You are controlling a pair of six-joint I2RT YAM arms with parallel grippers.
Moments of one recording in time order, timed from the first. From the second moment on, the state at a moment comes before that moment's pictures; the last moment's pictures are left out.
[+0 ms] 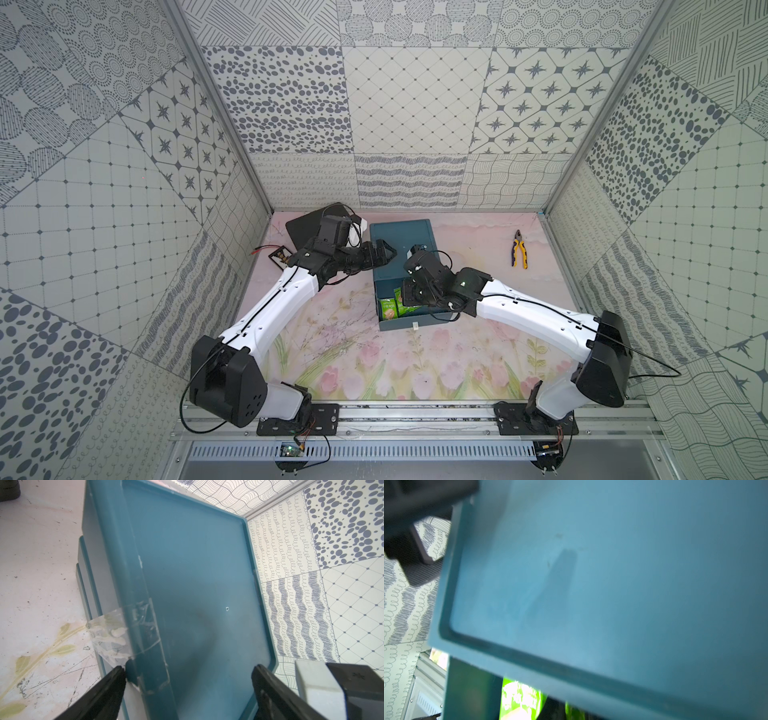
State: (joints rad) left arm -0.32 1.41 1.23 -0.50 0.45 -0.56; right arm 0.97 1.56 1.36 -0.68 0.16 0.73
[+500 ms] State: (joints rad) left arm -0.32 1.33 1.18 -0.46 0.43 -0.59; right arm 0.97 1.40 1.32 -0.70 0.13 0.73
